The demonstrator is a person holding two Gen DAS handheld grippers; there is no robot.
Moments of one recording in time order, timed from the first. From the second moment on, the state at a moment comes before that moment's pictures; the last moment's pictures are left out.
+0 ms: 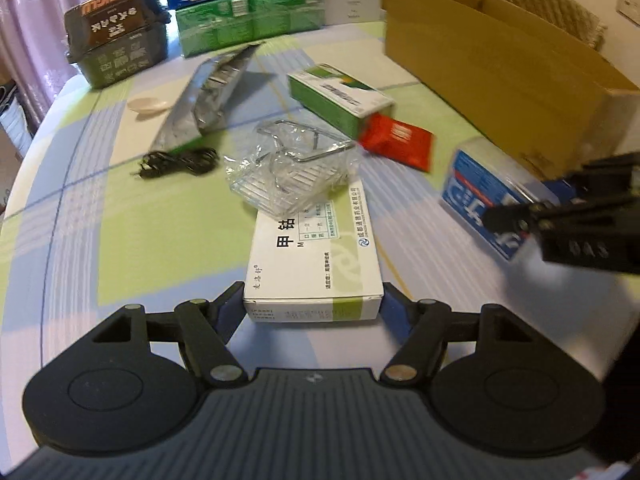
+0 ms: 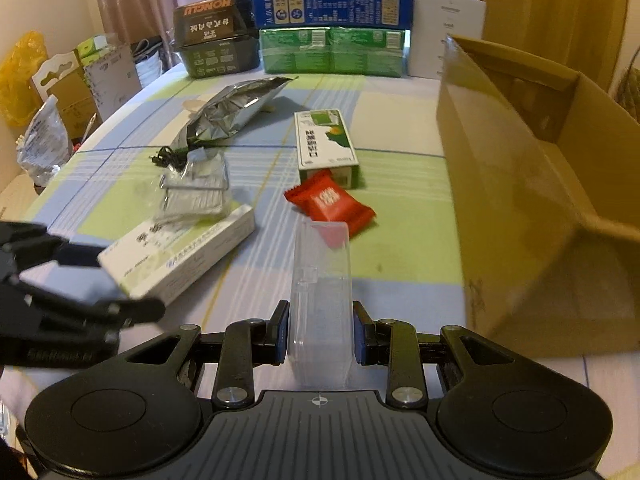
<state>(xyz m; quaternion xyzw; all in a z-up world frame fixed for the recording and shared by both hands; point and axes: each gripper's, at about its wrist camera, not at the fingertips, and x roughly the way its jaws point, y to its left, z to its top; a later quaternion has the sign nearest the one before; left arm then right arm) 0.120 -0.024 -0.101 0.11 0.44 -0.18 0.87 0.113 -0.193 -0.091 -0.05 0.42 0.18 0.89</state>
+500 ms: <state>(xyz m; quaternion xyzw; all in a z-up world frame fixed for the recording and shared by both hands) 0.148 -0.024 -0.097 0.09 0.41 -0.12 0.90 0.103 -0.206 -0.090 -0.04 0.42 0.18 0.89</state>
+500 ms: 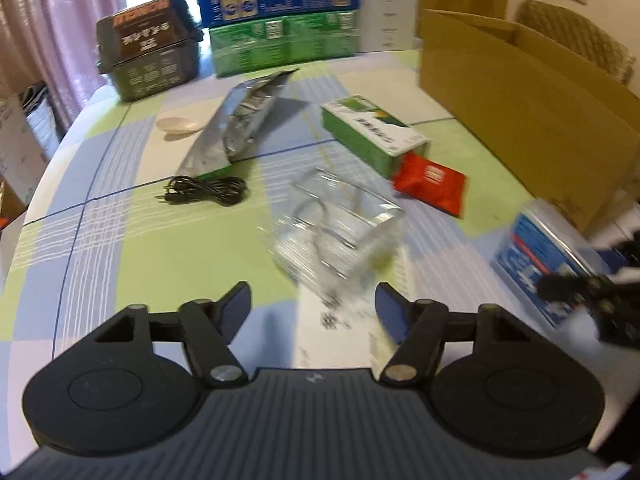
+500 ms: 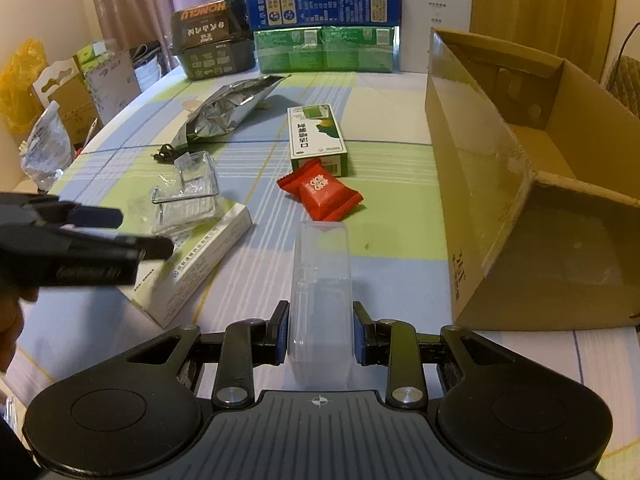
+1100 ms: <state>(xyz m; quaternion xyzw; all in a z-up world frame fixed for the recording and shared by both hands) 0.144 -0.039 -0.112 0.07 0.43 -0.17 0.88 0.109 -0.201 -0.099 -0.05 0.42 0.19 0.89</state>
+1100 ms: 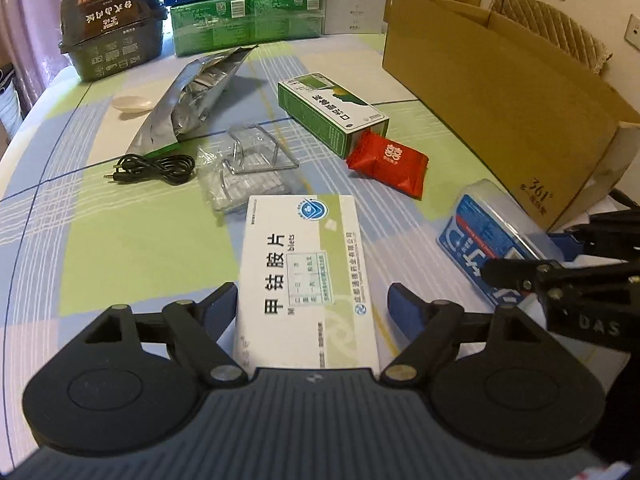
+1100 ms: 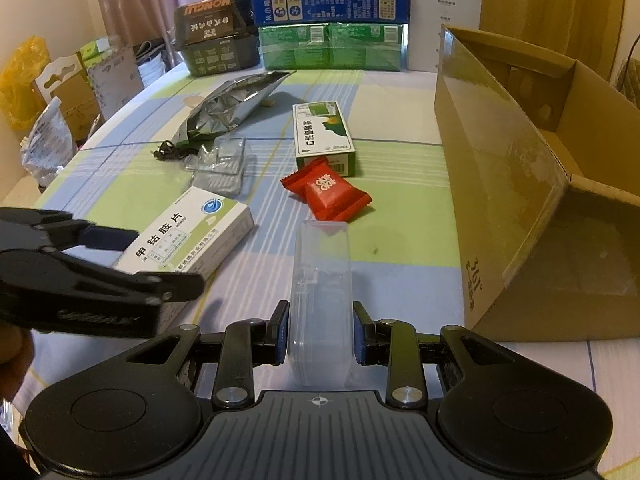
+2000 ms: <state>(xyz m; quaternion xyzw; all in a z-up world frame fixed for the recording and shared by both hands) 0.132 -0.055 -0.117 0.09 0.44 -0.15 0.88 0.116 -0.194 -0.107 -0.08 0.43 0.19 0.88</state>
